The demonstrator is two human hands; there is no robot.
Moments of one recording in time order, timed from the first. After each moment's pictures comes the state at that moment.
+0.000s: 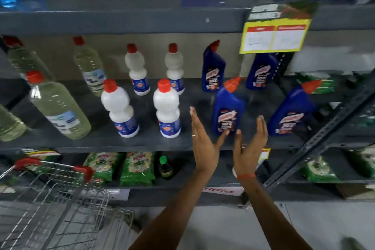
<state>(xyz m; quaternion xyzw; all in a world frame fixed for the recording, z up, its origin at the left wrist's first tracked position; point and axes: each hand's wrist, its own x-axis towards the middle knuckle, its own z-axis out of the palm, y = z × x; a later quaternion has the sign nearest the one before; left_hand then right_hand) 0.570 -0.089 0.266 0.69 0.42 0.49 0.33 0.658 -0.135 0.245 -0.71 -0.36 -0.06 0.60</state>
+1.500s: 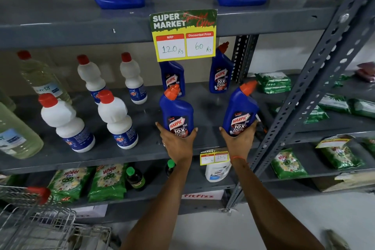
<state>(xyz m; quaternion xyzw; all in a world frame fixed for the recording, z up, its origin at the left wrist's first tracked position) 0.664 -0.086 0.247 0.55 0.61 0.45 0.35 0.800 -0.146 0.231 -0.79 -0.20 0.05 0.57</state>
